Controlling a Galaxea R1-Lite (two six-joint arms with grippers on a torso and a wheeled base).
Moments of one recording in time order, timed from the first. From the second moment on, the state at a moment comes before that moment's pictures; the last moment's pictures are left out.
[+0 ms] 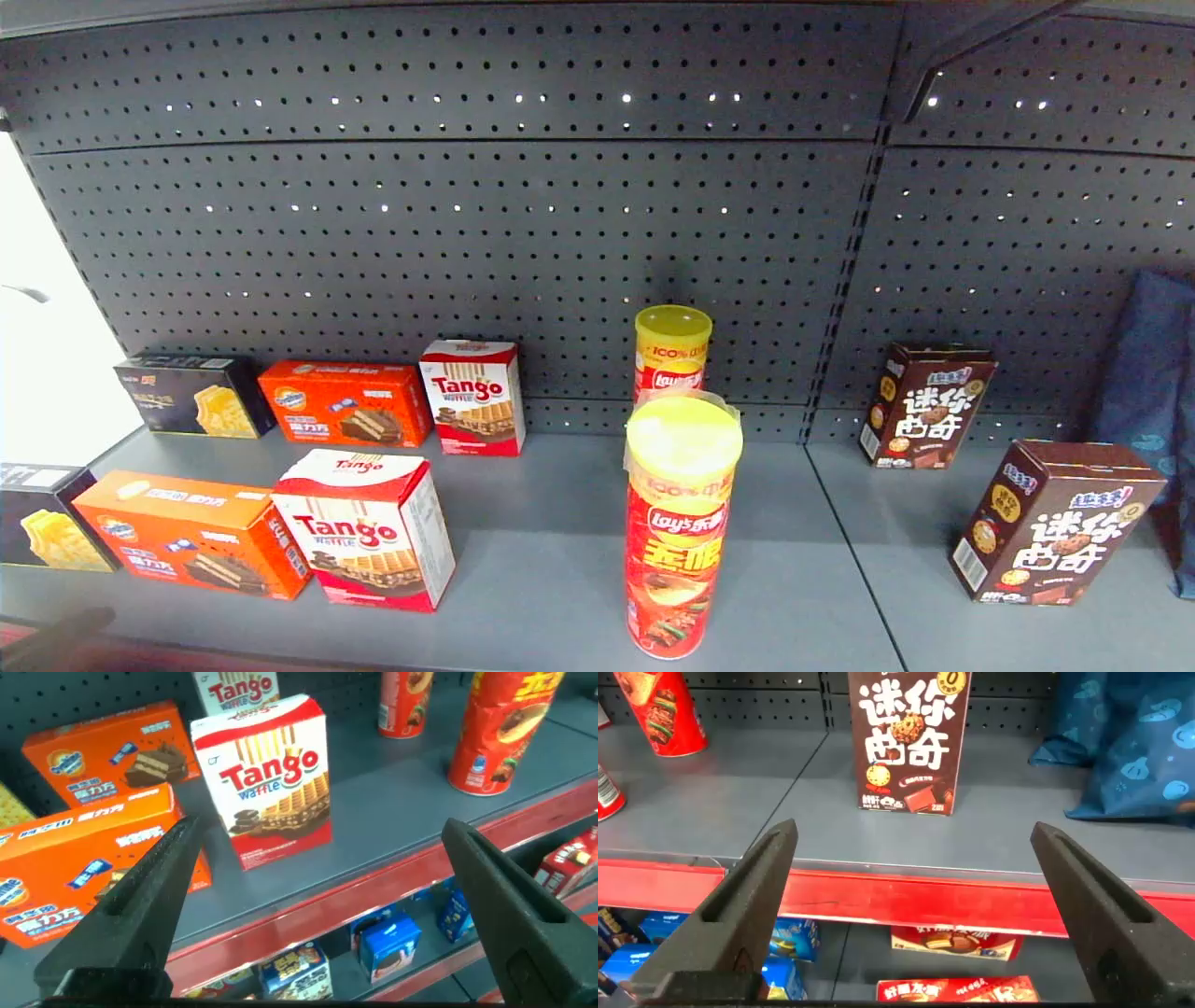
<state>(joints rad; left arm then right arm) -0.33 0.51 -0.16 -0.23 -0.10 0.09 0.00 0.01 0.00 0.00 0.03 0.00</state>
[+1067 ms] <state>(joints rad) -0.28 0.09 -0.07 0.10 0.01 0.01 0.00 0.01 0.00 0.00 0.03 0.00</state>
